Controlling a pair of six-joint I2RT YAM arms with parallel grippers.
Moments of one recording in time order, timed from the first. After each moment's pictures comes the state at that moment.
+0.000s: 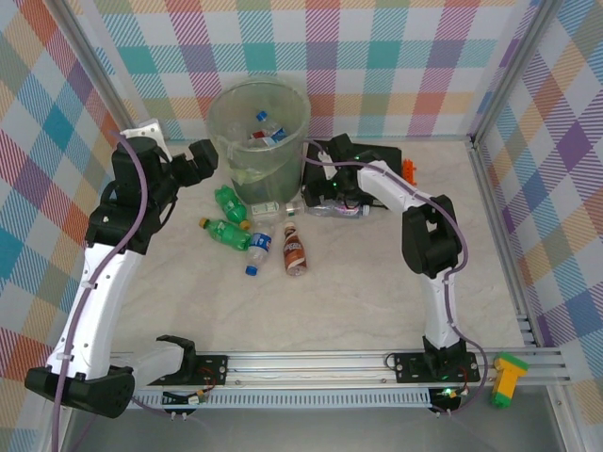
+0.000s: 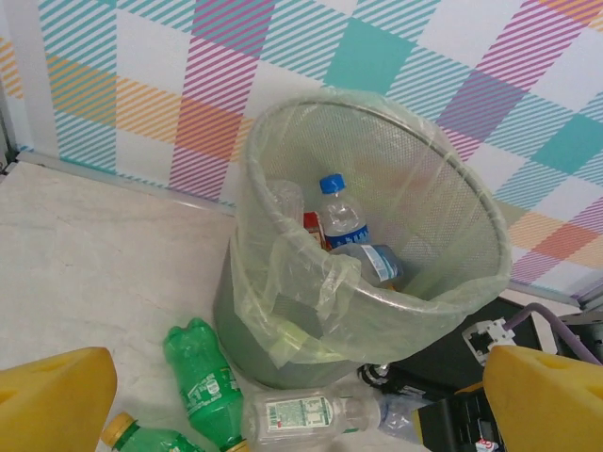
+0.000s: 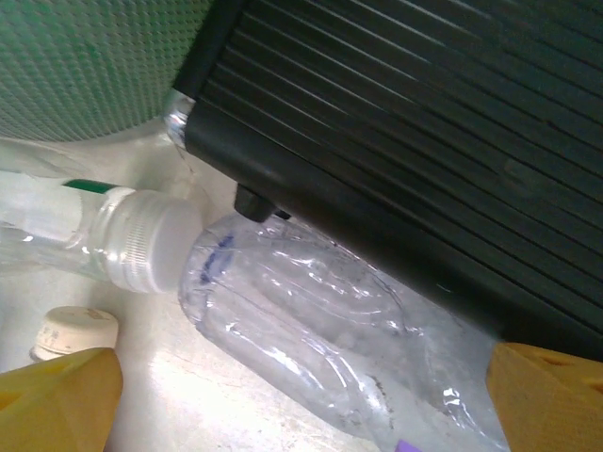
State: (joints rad) left arm -0.22 1.11 1.44 -0.67 -0.12 -0.42; right arm 0.47 2.16 1.84 -0.79 -0.17 0.11
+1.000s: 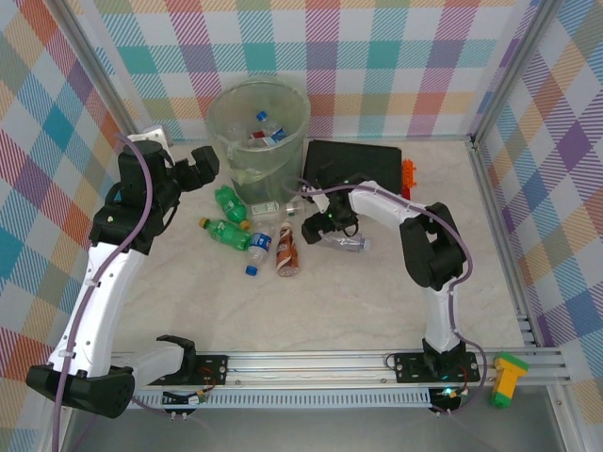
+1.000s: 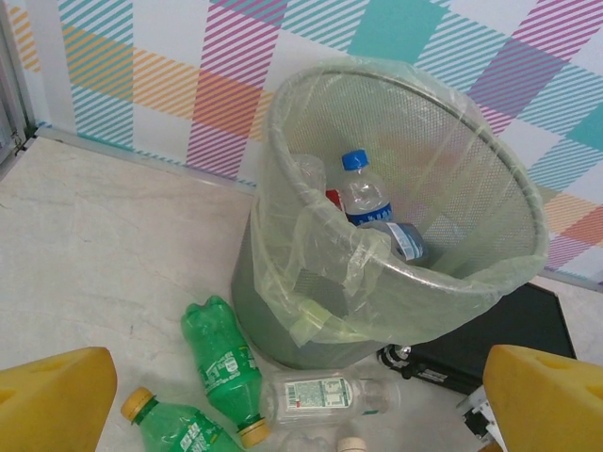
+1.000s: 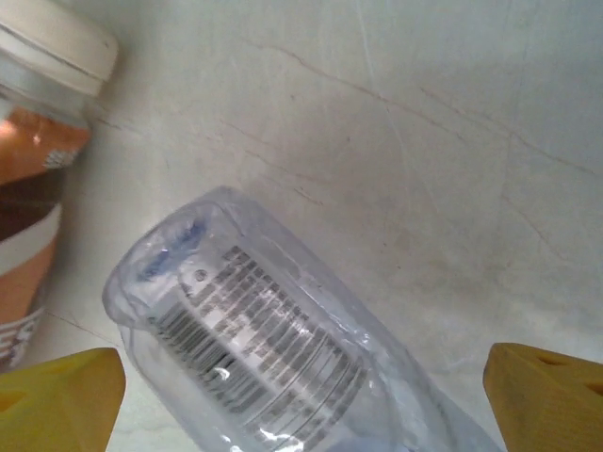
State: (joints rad) left arm -0.22 1.11 1.40 -0.69 -0.14 -0.42; right arm 0.58 2.04 1.57 -0.83 -0.13 0.00
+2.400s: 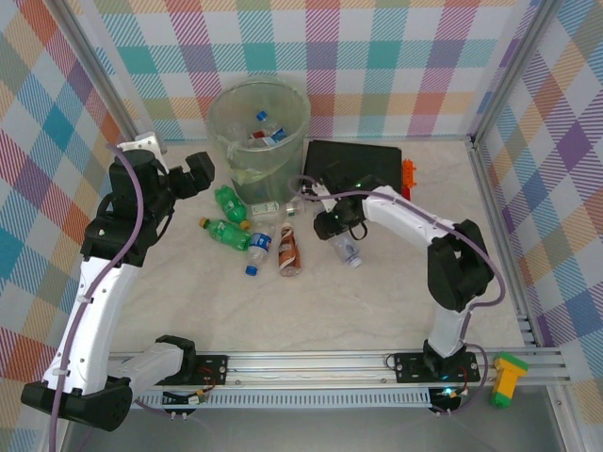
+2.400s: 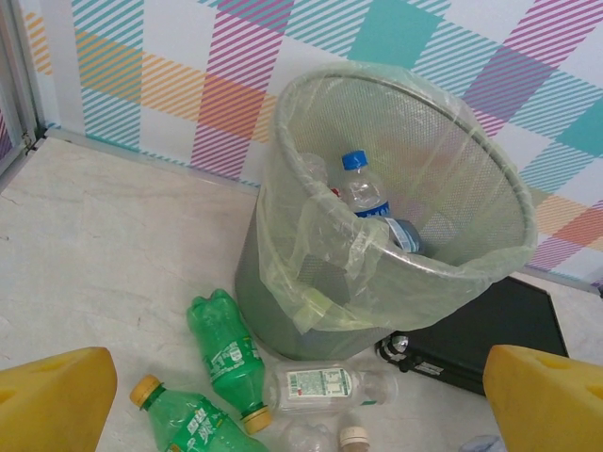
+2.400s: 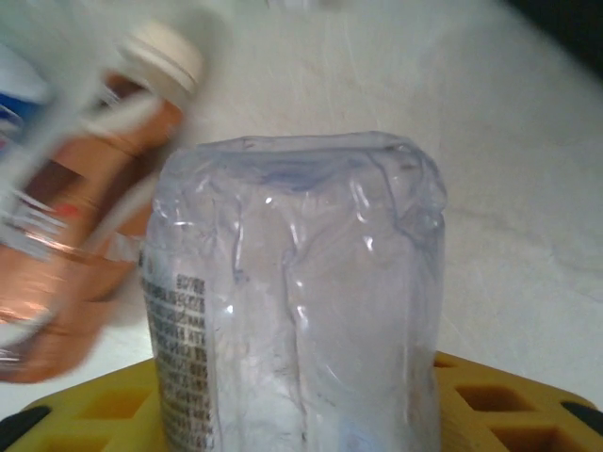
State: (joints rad) left arm -0.22 1.05 1.38 -0.72 -0.14 -0.43; right arm 0.61 1.79 1.52 -0.86 -0.09 0.09
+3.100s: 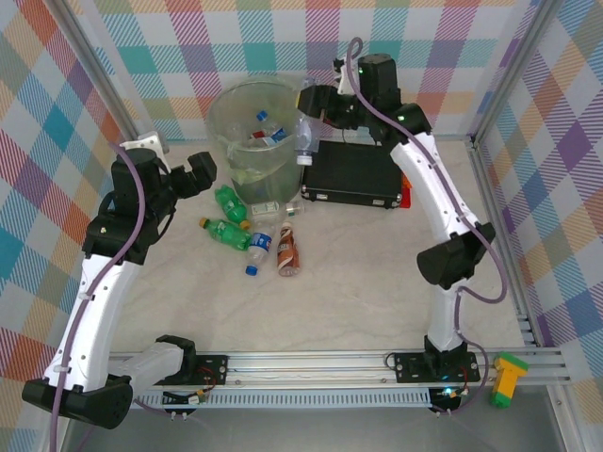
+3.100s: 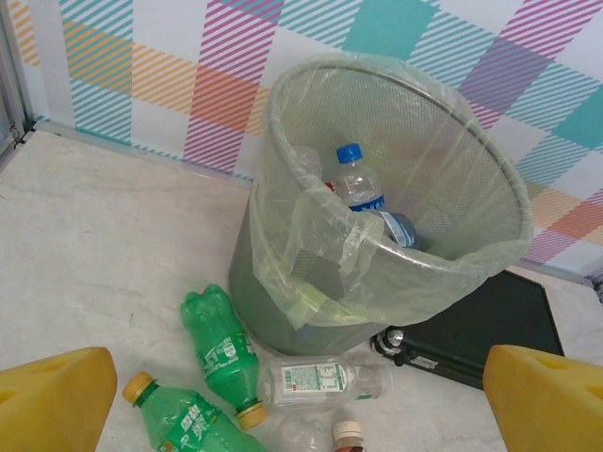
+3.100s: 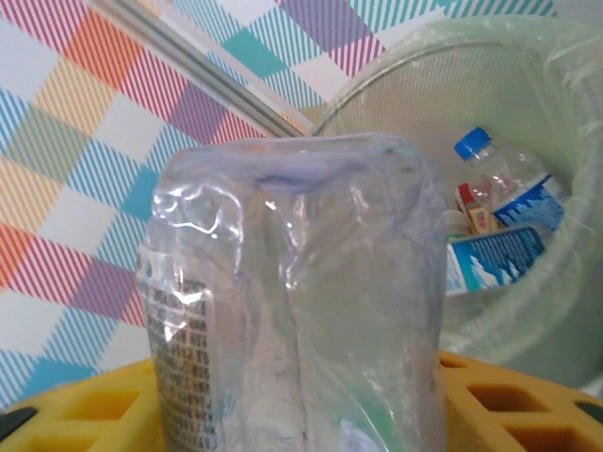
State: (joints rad) left arm -0.22 1.05 1.38 -0.72 -0.12 -0.43; right arm 0.45 2.02 2.39 -0.71 -0.50 0.66
